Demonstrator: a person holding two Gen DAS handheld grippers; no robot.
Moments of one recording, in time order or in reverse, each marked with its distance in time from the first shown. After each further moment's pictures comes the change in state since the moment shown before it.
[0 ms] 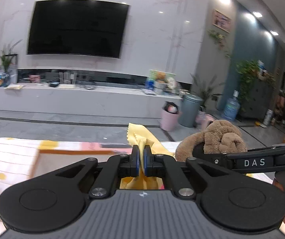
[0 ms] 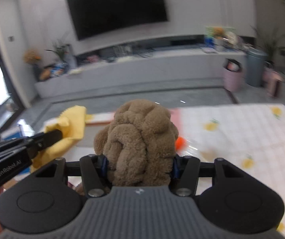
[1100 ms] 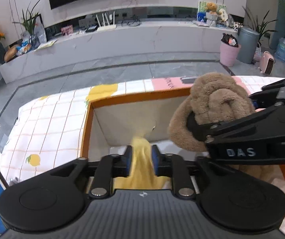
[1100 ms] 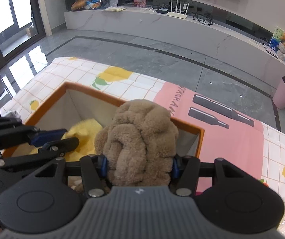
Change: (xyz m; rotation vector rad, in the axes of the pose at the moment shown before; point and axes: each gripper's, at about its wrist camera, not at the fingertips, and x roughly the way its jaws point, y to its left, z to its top) left arm 0.146 0.132 -0.048 0.077 0.415 0.288; right arm 0.273 0.100 0.009 -0.335 0.313 0.034
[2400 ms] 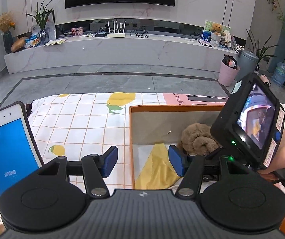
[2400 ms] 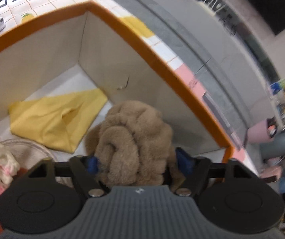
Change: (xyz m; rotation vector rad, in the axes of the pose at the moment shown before) left arm -0.063 0.056 -0.003 -0.108 -0.072 -0.066; right arm 0.057 0.062 -0.004 -0.454 0.178 -0.217
